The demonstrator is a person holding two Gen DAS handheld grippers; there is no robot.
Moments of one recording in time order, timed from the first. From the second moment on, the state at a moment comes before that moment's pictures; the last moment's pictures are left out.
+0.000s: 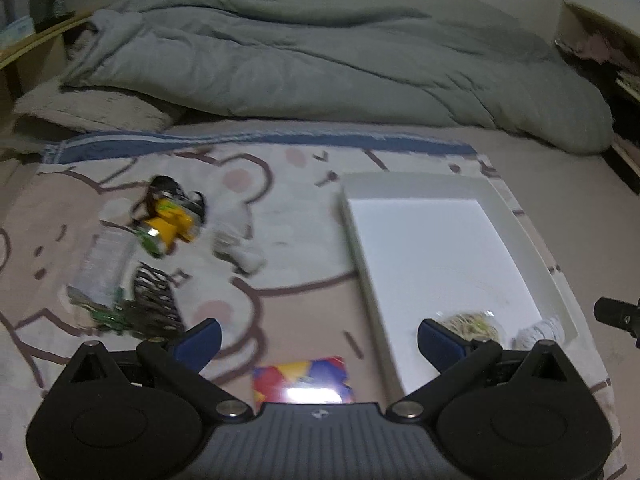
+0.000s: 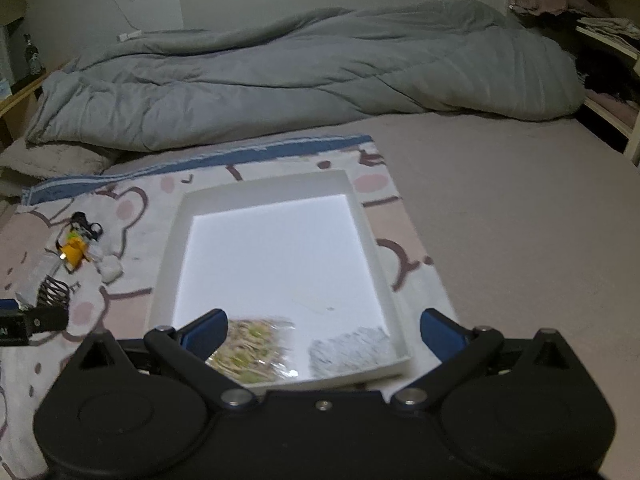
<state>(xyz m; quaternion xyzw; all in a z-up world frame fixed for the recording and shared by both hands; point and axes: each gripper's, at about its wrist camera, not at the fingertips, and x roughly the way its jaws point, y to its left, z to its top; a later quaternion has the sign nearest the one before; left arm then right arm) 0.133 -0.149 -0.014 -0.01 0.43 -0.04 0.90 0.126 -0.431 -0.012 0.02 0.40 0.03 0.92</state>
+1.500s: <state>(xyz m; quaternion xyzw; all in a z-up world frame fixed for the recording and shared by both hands) 0.151 0.056 0.016 0.02 0.29 0.04 0.96 0.157 -0.257 0.011 0.04 0.31 0.13 0.94</state>
